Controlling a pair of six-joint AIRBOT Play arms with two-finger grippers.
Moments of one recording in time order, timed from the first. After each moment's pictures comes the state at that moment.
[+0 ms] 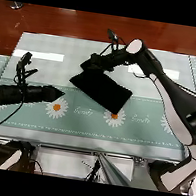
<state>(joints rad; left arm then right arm) -0.11 -0.67 0.55 0.77 -0.95 -1.34 0.46 -1.88 1.76 -0.72 1.05 1.51</state>
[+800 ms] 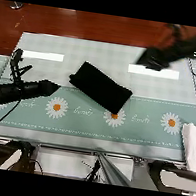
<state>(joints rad) -0.07 -0.66 0.53 0.77 -0.83 -1.35 0.01 -1.38 1.49 -1.02 1.40 1.49</state>
